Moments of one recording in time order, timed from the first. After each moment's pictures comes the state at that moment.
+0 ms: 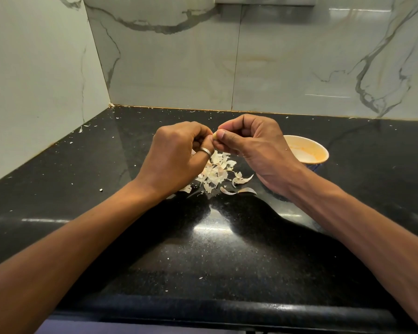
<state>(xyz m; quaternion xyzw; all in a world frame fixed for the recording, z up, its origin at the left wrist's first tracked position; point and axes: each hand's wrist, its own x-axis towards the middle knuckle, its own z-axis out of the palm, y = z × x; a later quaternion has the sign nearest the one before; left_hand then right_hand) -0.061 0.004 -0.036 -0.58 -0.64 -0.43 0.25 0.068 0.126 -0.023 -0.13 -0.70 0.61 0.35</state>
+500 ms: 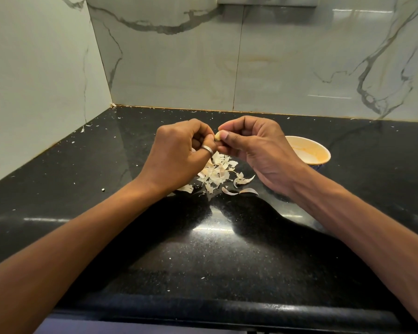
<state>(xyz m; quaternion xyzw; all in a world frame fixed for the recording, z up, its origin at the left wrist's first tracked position) -0.060 0.004 -0.033 -0.56 -0.65 -0.47 0.19 0.068 0.128 -0.021 -0.12 -0.67 0.67 0.32</state>
